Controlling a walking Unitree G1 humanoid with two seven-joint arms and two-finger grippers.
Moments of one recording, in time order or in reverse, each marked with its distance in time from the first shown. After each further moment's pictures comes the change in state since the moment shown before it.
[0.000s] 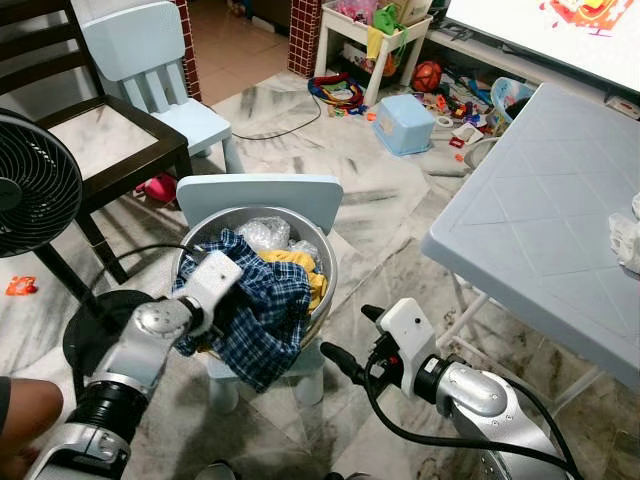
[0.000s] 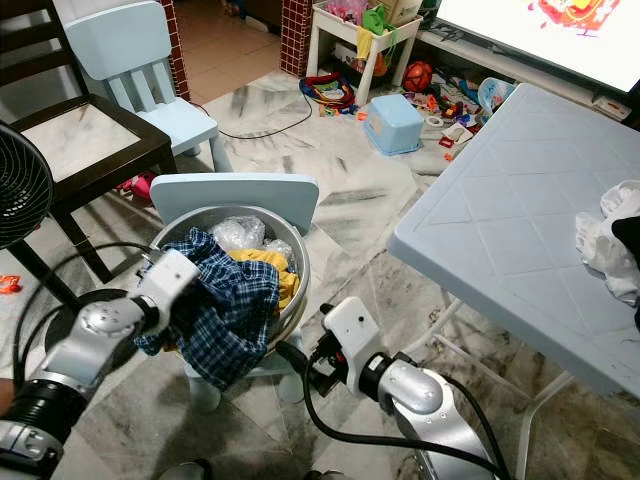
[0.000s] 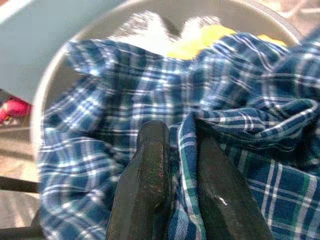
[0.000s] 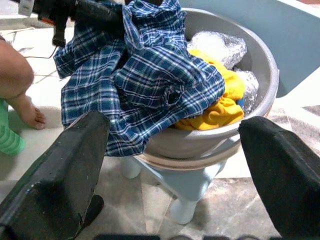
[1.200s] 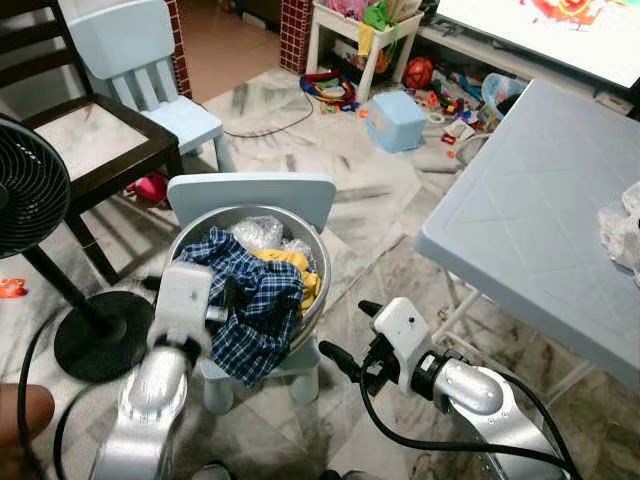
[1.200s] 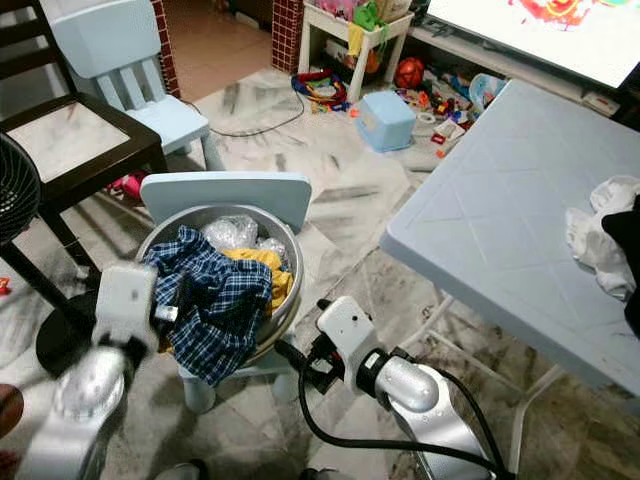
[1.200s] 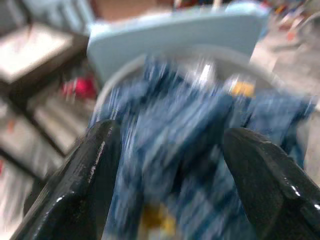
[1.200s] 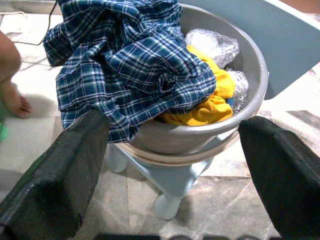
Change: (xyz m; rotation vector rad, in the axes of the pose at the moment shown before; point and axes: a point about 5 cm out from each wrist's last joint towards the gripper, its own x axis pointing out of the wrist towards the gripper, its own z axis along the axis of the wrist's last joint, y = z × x) left arm -0.090 -0.065 -0.007 -0.350 -0.128 0.377; right arm 0.002 0.000 -0.001 -0.075 0.009 -0.005
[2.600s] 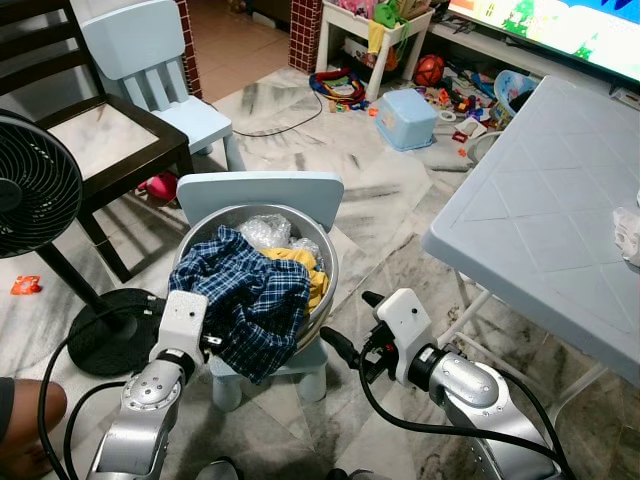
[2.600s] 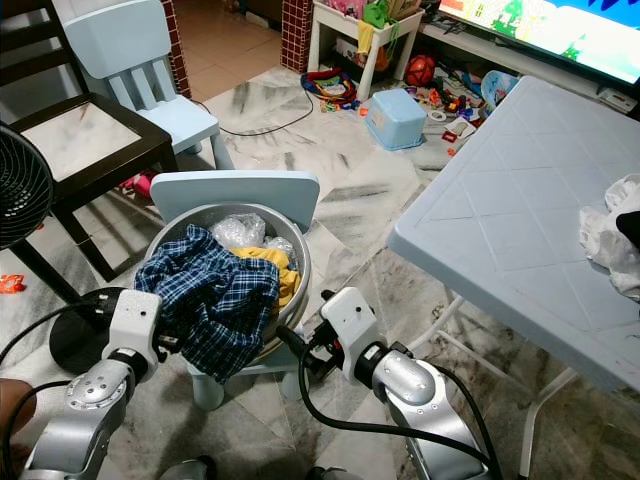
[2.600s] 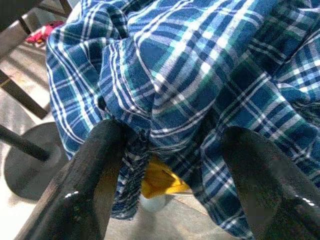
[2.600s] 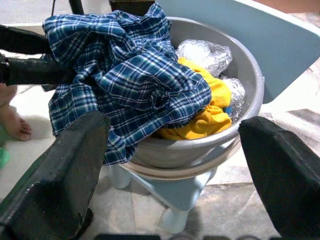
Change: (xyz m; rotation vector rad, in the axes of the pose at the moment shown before) left arm 0.048 0.008 -0.040 -0.010 0.173 -0.122; right arm 0.006 -0.006 0.004 0.067 -0.034 -0.061
